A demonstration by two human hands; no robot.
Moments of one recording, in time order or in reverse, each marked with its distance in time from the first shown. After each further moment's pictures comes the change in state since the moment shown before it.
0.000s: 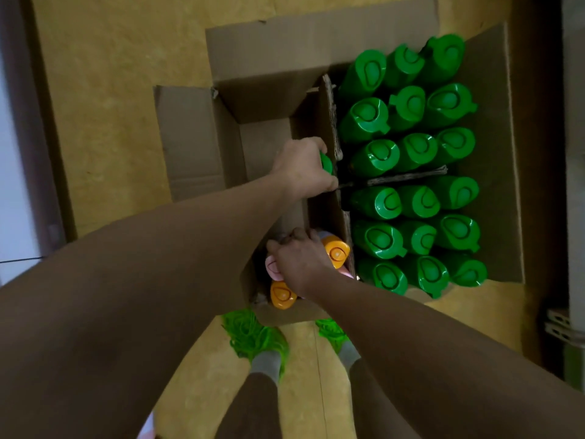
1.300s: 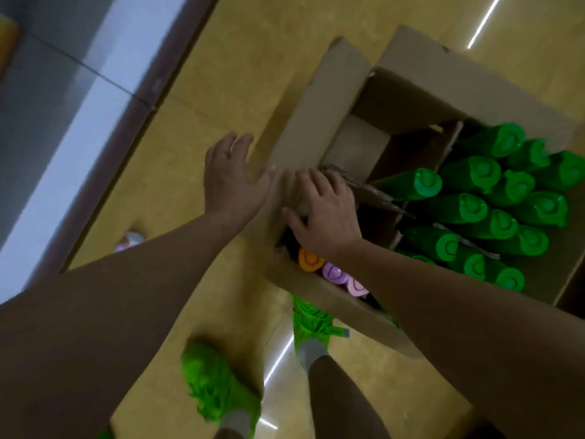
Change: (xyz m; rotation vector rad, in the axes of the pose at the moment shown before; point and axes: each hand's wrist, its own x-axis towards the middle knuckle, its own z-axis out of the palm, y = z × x) left_hand -0.183 -0.173 0.034 -0.259 0.806 -0.509; right_hand -0.002 -0.048 -0.042 -0.051 0.233 -0.326
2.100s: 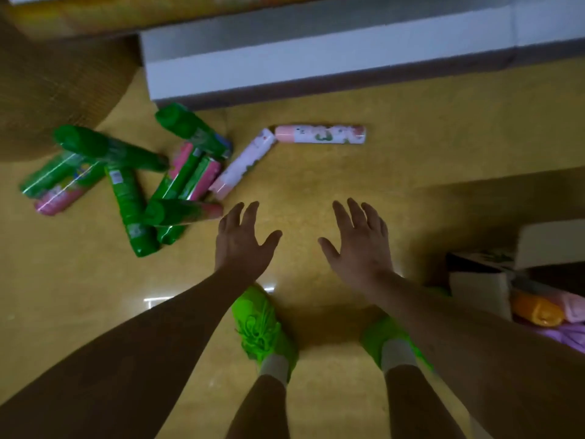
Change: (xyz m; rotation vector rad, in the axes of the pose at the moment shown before) left_hand -0.414 -0.343 -0.051 -0.219 0.210 -0.912; right_hand -0.155 -0.298 0.213 -0.437 -0.397 -0.654
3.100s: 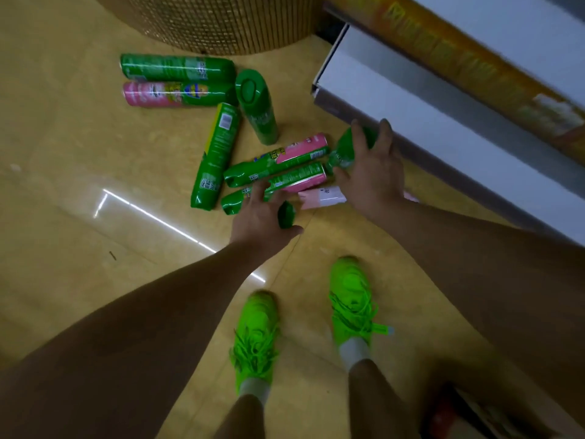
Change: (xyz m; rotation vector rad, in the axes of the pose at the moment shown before) left_hand 0.064 -0.165 -0.076 -0.248 0.098 -0.322; right_hand 0.216 -0.279 -0.022 -0.312 0.055 -0.436
